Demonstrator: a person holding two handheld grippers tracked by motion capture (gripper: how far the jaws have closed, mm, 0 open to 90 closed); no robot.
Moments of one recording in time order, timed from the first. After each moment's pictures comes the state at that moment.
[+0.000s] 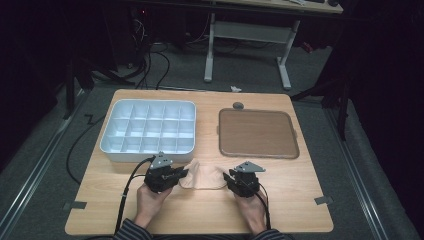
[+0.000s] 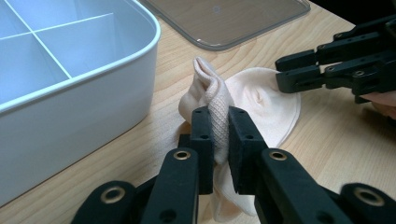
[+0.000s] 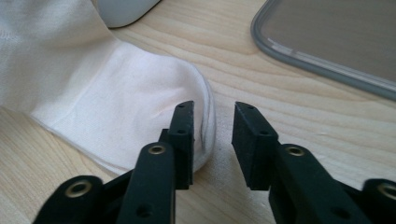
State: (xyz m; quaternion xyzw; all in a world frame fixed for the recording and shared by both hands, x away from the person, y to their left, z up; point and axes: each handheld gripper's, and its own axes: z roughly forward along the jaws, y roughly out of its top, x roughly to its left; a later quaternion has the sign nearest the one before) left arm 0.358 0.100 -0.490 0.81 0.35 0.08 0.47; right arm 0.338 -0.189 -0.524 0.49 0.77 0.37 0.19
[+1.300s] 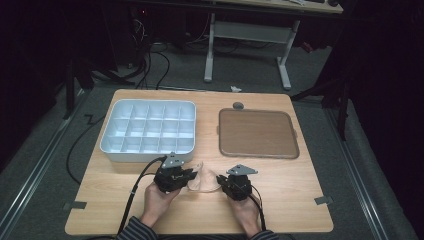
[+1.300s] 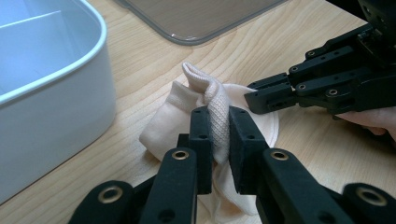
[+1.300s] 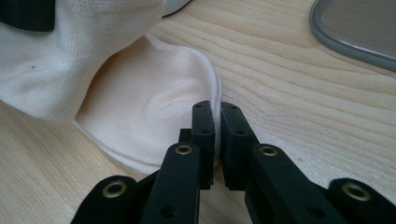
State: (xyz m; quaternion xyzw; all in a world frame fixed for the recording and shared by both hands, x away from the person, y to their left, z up) left arm 0.360 0.074 -0.489 0.83 0.32 0.06 0.45; right arm 0.334 -0.171 -0.532 0.46 0.78 0.38 0.15
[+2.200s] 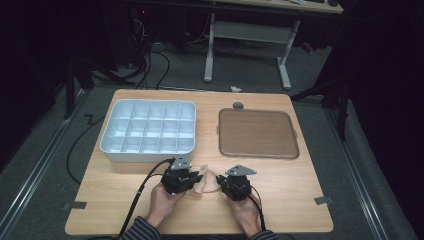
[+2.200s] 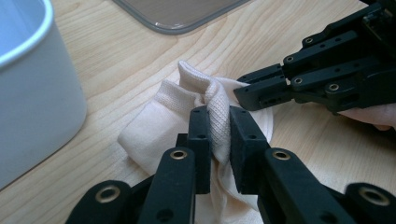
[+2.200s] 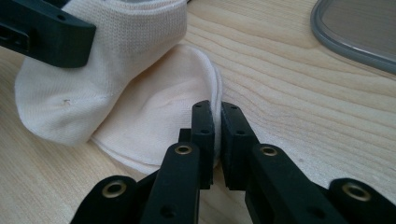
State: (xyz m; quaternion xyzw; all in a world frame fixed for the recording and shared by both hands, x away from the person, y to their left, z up) left arm 0.360 0.057 -0.500 0.84 0.31 0.05 0.43; right arm 0.333 -0.168 -0.532 0.46 0.79 0.38 0.16
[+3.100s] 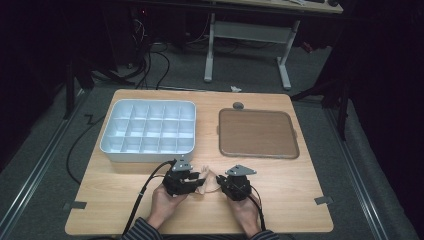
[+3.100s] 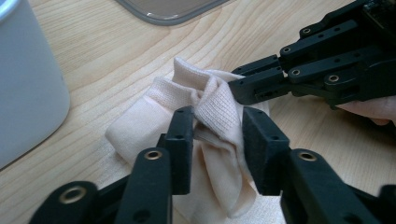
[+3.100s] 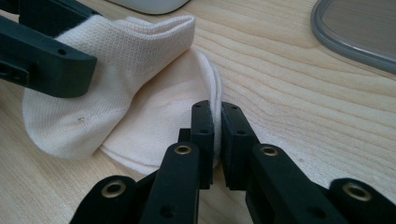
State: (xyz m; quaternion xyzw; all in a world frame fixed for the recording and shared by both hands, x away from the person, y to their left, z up) left arm 0.359 0.055 -0.506 0.84 0.31 0.04 0.44; right arm 0.333 -0.168 -0.532 0.46 0.79 0.38 0.16
